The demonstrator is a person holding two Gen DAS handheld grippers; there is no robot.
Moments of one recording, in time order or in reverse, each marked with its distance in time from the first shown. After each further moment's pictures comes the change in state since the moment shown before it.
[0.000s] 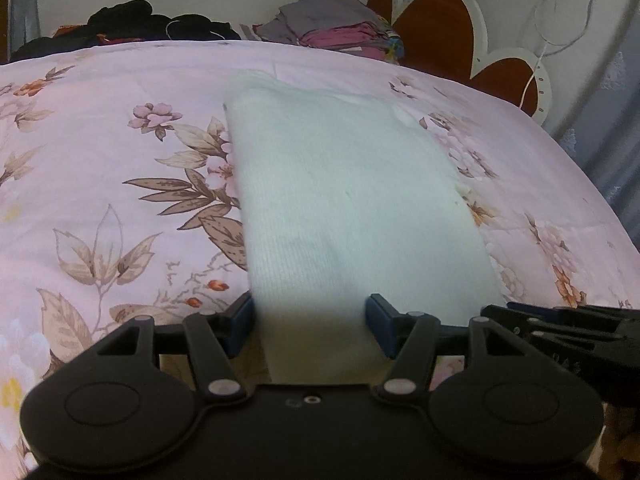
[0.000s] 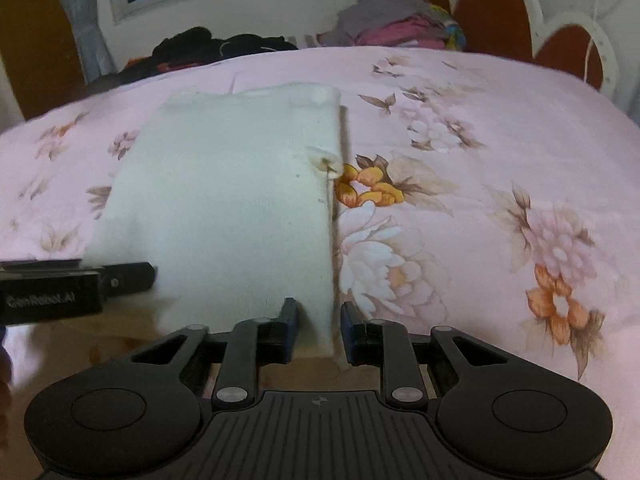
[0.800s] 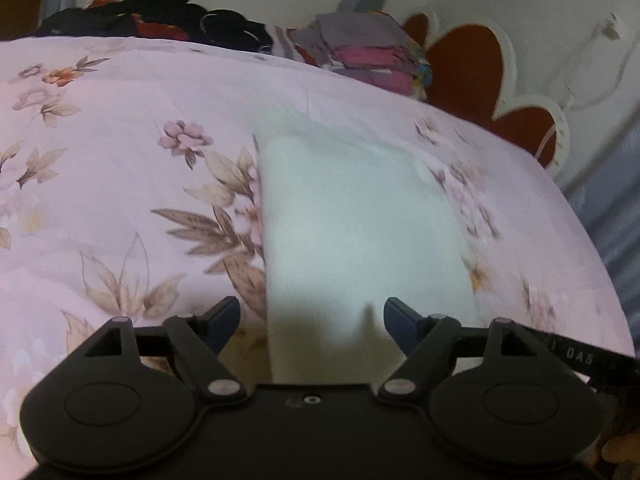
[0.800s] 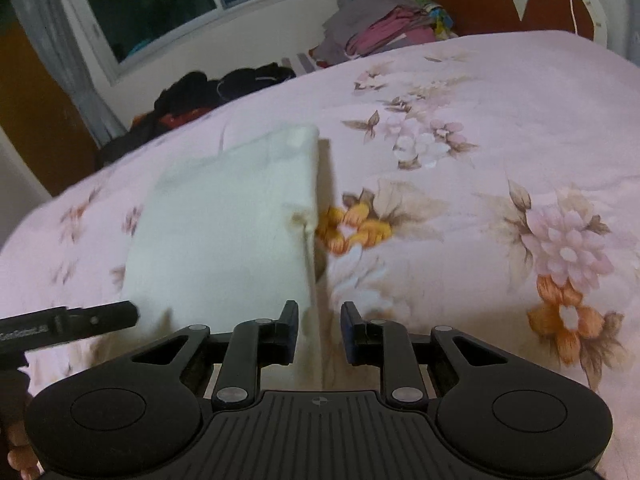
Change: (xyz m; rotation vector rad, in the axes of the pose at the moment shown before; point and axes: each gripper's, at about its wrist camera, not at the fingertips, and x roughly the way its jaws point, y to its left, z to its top) left arm -0.014 0.020 0.041 -0.182 -0.020 0.000; right arm -0.005 -0.049 0.041 0.221 -0.034 0.172
